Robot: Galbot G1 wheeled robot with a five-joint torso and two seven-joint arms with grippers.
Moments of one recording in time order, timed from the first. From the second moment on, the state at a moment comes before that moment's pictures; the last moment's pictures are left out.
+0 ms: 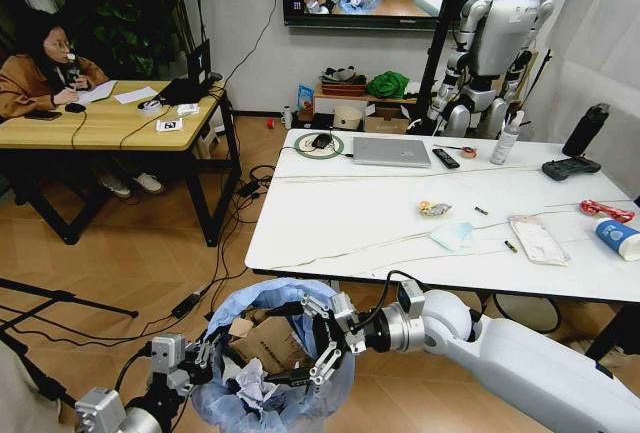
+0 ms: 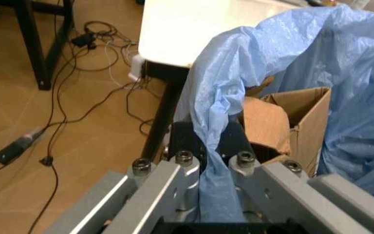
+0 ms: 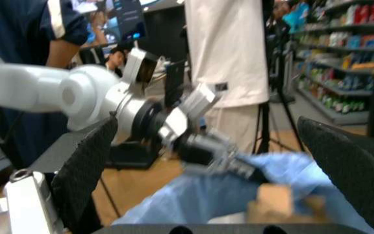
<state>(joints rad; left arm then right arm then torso) 2.02 -1.12 -0.70 -2.38 -0.66 0.23 0.03 -0.66 0.78 -0.45 1.88 0.94 0.07 -0.88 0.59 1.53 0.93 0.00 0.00</state>
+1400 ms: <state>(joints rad) 2.02 -1.08 -0.63 -2.38 -0.60 0.23 0.03 -1.47 0.86 0.72 1.98 0.75 0.05 -0.14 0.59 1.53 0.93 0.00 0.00</state>
